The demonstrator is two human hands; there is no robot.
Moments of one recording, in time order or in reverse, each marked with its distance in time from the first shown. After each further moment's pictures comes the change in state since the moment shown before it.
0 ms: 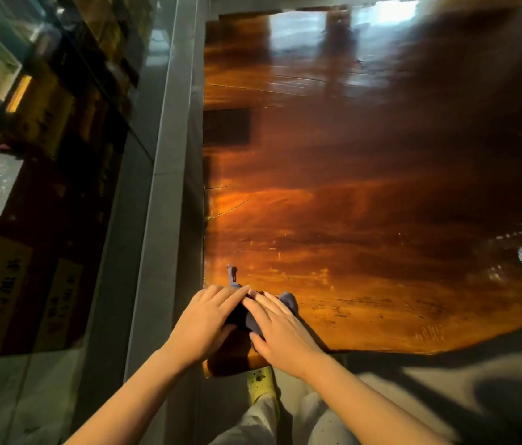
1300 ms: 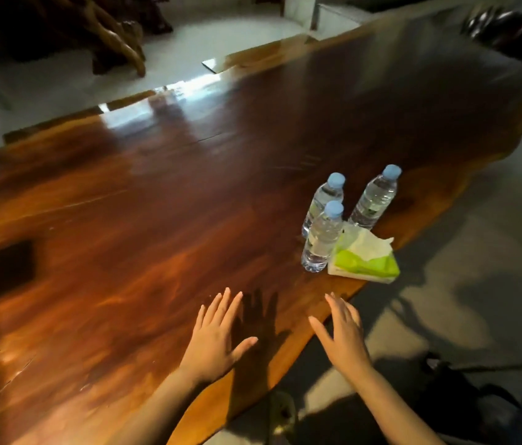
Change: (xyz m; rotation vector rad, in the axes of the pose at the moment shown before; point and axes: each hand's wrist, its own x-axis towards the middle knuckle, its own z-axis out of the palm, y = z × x) left_hand 0.231 0.249 0.020 -0.138 -0.181 0.220; right_hand -0.240 0.217 -0.182 0.132 0.651 1.016
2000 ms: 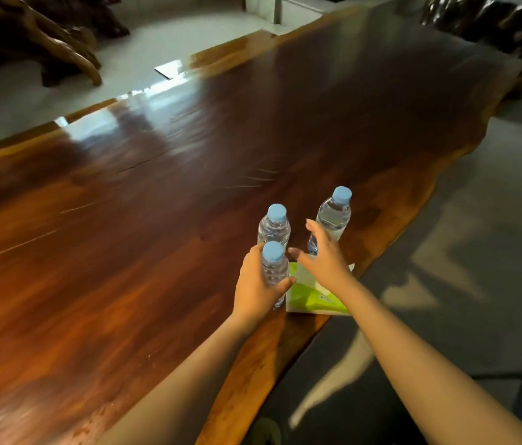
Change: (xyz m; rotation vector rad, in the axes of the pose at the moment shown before) left_hand 0.202 0.154 -0.004 -0.611 0.271 0.039; right_hand 0.199 0.020 -0.101 0.316 0.047 -0.040
